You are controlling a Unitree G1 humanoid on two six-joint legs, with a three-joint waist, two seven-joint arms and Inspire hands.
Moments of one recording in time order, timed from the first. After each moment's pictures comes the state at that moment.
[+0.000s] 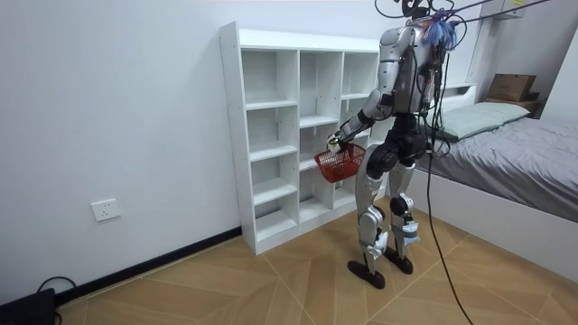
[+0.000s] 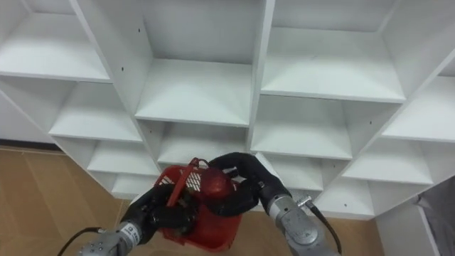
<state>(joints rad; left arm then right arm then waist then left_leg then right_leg) 0.01 0.21 -0.34 0.61 -0.31 -0.09 -0.21 -0.01 -0.26 0.37 0.46 0.00 -0.13 0.12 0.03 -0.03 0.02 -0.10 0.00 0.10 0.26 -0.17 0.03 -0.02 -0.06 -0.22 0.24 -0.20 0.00</state>
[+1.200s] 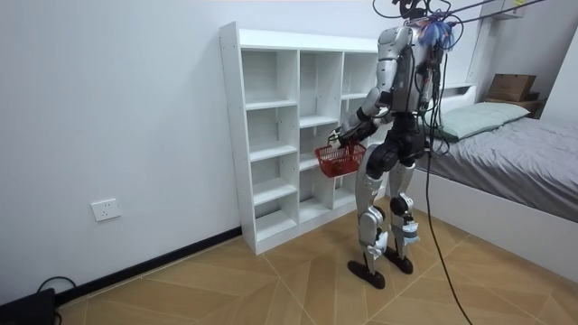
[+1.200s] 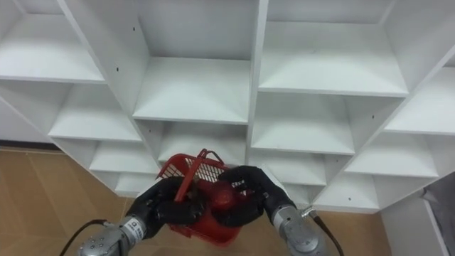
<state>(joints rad) 0.01 0.22 -0.34 0.58 -0.31 -0.09 -0.27 -0.02 -0.26 0.38 0.57 0.00 -0.13 0.09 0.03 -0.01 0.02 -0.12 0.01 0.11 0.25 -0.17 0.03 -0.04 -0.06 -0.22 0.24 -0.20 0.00</state>
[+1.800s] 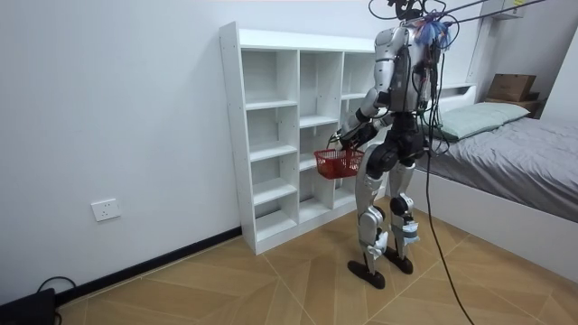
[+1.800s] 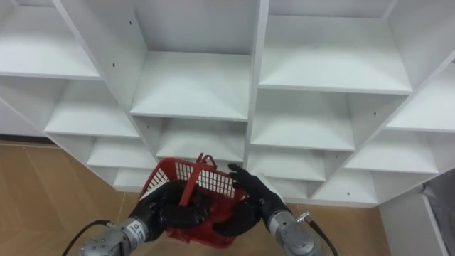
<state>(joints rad) 0.01 0.22 -0.36 0.58 -0.31 -0.09 -0.30 -0.03 -0.22 0.38 0.63 0.00 -0.13 0.13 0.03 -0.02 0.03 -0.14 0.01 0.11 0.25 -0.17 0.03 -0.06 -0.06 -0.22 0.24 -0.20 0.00</state>
